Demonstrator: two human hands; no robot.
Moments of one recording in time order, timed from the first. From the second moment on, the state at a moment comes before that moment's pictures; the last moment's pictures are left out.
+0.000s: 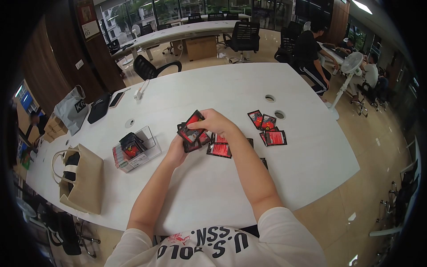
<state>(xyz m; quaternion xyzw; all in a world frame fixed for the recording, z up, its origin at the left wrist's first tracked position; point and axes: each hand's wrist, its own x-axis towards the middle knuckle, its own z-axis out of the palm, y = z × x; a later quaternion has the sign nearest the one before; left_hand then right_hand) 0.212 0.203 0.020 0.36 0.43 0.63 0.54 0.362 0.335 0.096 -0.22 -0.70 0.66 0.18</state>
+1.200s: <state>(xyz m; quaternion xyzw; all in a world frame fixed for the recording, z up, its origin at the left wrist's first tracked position) 0.092 0.056 0.110 0.48 0.58 0.62 0.24 0.252 0.228 0.127 -0.05 -0.88 0.42 0.24</state>
